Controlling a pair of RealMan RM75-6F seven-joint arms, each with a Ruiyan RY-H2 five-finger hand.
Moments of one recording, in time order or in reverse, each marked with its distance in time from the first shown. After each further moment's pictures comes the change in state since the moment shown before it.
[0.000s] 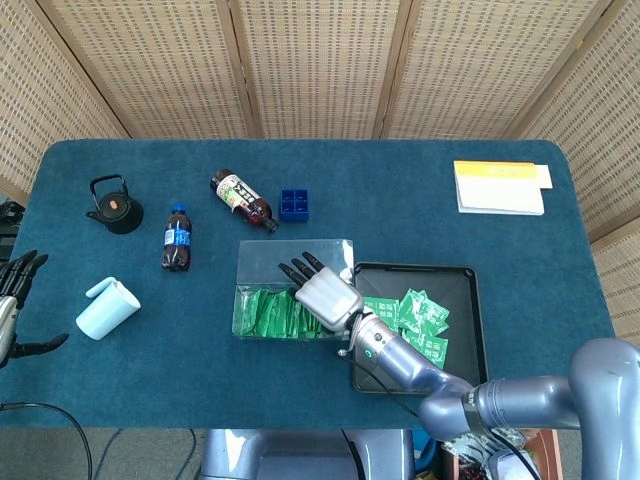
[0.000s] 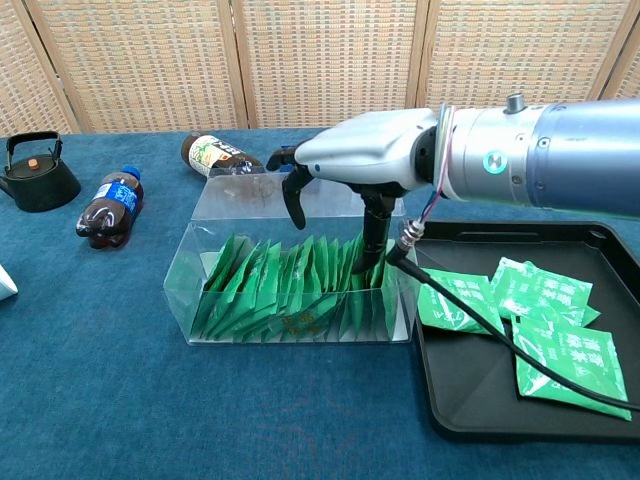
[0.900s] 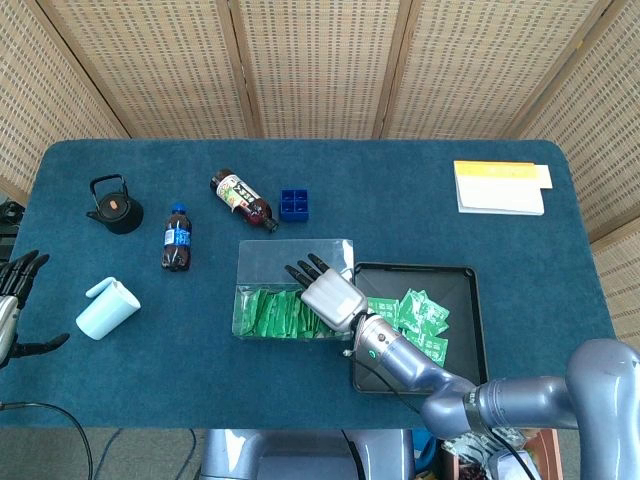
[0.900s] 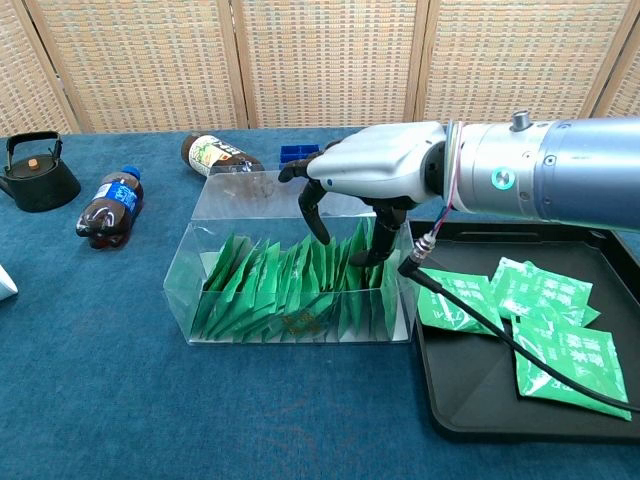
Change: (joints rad) left arm -0.002 0.001 0.002 -0.002 -0.001 -0.003 0.001; right arm -0.008 -0.010 -0.032 0.030 -0.021 -0.004 -0.005
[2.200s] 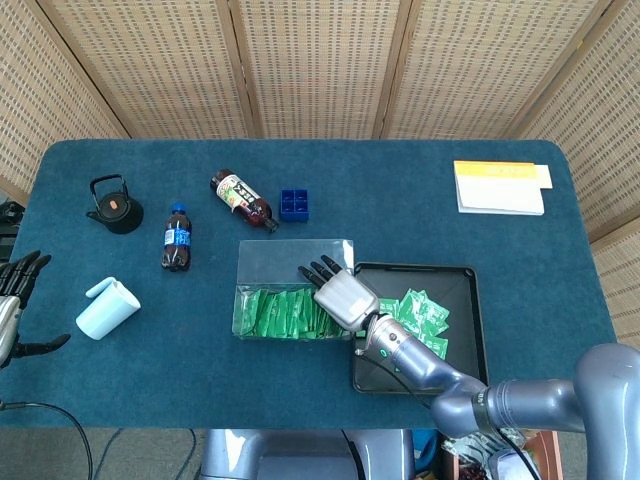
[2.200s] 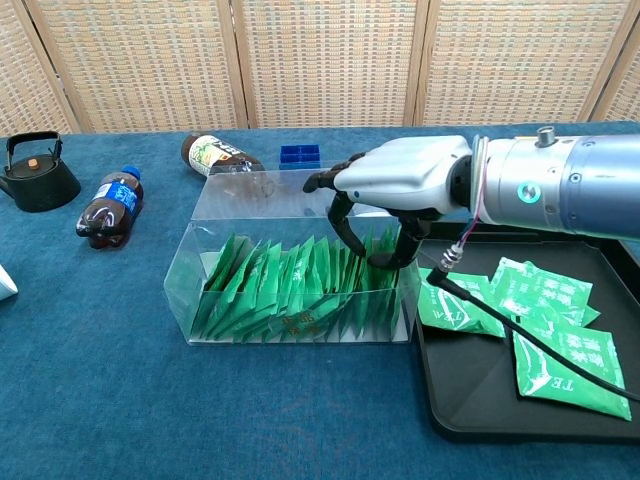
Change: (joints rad) left arm -0.006 0.000 0.002 -0.001 -0.003 -0.008 0.008; right arm -0.045 0.007 -0.022 0.037 -0.049 -0.016 0.042
